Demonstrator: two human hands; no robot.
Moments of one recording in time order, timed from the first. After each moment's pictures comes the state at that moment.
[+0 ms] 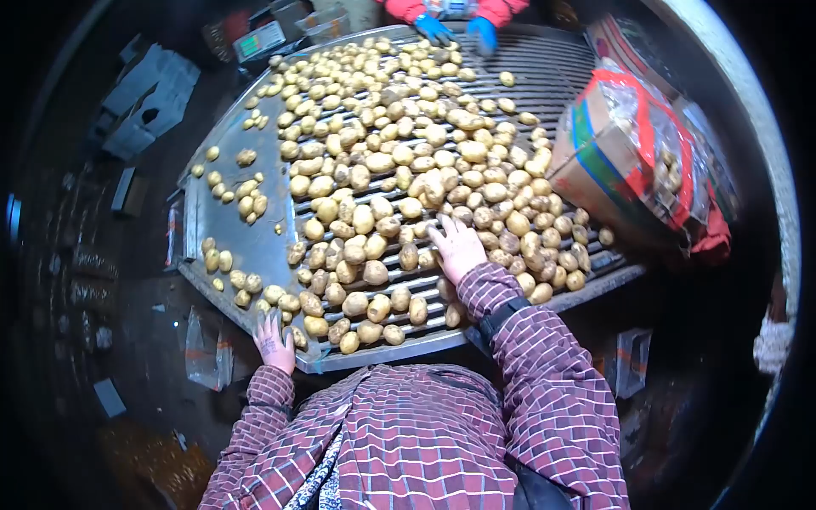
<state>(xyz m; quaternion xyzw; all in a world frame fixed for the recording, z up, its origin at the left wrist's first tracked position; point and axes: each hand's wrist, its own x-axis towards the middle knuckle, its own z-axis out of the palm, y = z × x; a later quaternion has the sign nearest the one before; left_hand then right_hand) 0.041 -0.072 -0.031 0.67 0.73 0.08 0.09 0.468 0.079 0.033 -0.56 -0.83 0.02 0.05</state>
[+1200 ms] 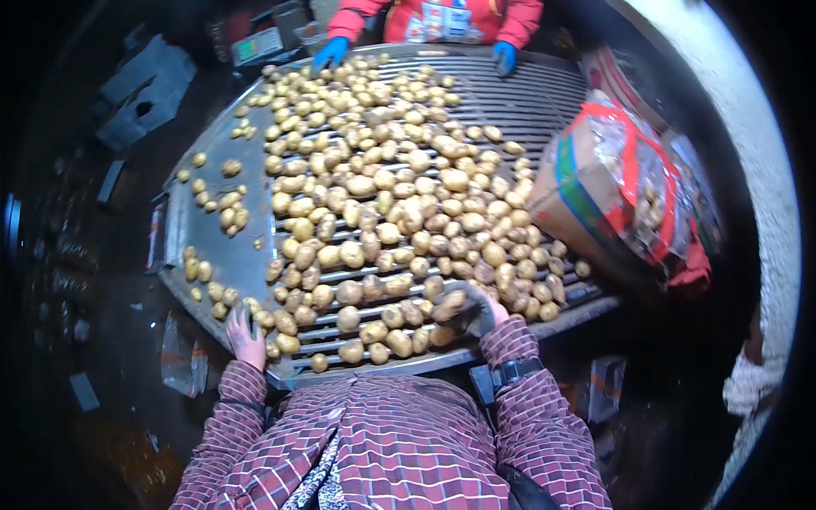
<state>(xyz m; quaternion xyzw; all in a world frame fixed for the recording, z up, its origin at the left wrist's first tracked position) 0.053 -0.023 -0.021 0.63 0.76 0.17 0.06 0.543 0.025 0.063 -0.46 -0.29 0.76 0.36</state>
